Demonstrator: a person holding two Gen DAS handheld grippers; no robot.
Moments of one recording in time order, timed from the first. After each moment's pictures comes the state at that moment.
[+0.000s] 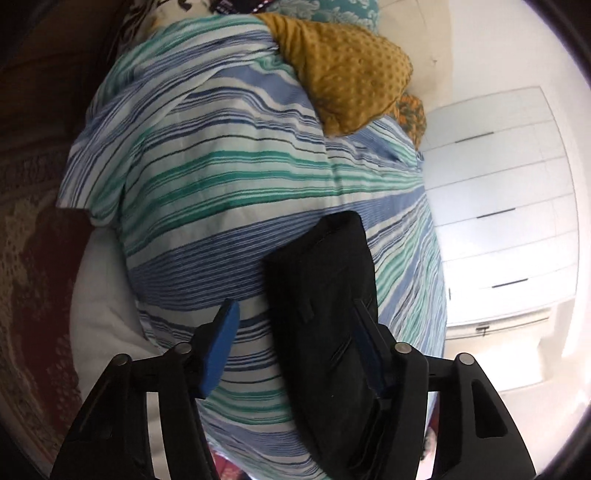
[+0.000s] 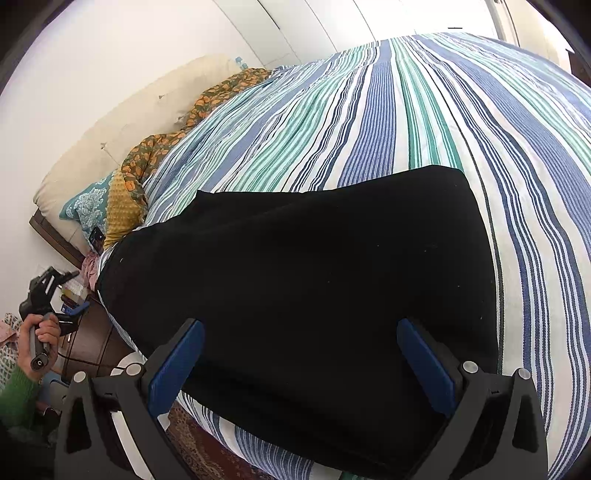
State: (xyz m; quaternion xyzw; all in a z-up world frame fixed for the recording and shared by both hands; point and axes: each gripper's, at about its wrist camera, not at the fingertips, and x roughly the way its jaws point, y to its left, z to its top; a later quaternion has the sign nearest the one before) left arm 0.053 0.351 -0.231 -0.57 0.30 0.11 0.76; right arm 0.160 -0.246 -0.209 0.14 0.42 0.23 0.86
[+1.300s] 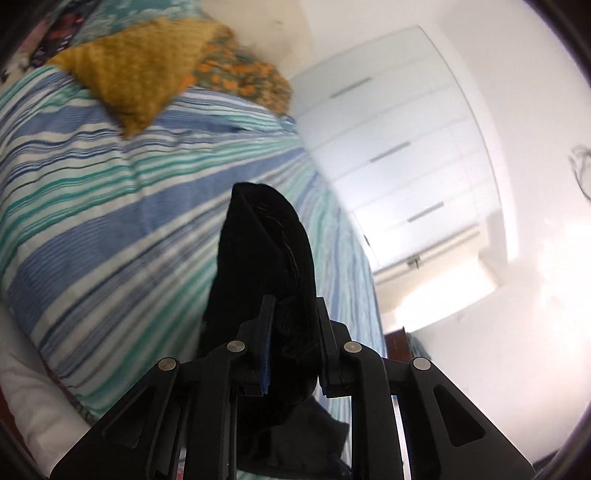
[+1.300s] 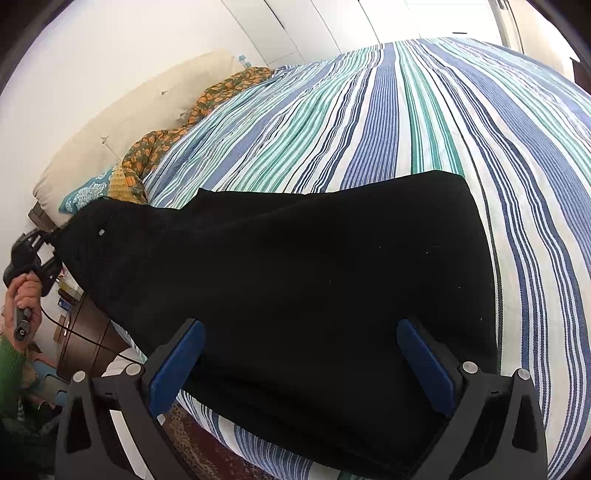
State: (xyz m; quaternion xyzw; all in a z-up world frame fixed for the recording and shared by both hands) left arm 0.118 0.249 -0.082 -0.47 0.24 -0.11 0.84; right arm 0.160 -0.246 -0.204 0.13 0.42 0.23 0.87
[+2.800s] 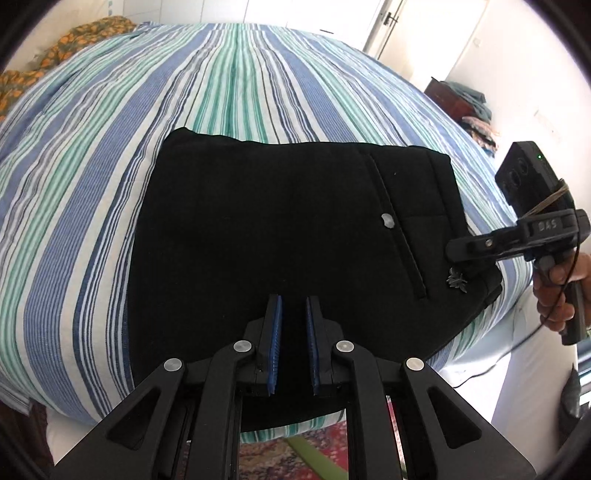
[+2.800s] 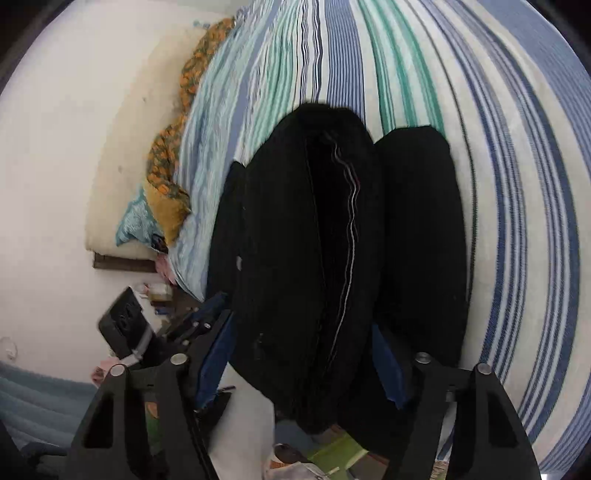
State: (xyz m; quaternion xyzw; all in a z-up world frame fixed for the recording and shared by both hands) left arm 0.157 -0.021 -0.173 -0.04 0.48 -0.18 0.86; right arm 0.216 -0.302 -0.205 0.28 0.60 0.30 0.69
